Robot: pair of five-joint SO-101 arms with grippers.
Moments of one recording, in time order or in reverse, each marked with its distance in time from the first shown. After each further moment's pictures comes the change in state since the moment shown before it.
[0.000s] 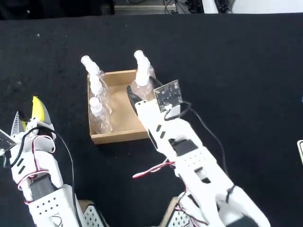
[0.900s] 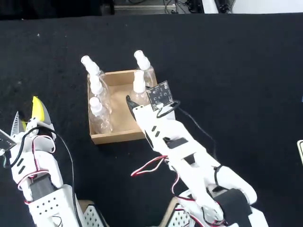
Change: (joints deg) left arm 0.0 0.0 0.0 0.0 0.0; right arm -0.3 18.3 -0.4 -9.4 0.0
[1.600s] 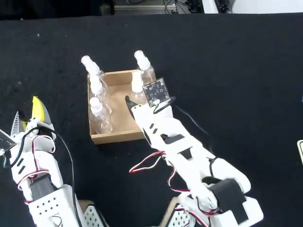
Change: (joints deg) left arm 0.0 0.0 0.0 0.0 0.0; right arm 0.0 7.0 -3.5 -0.4 0.0
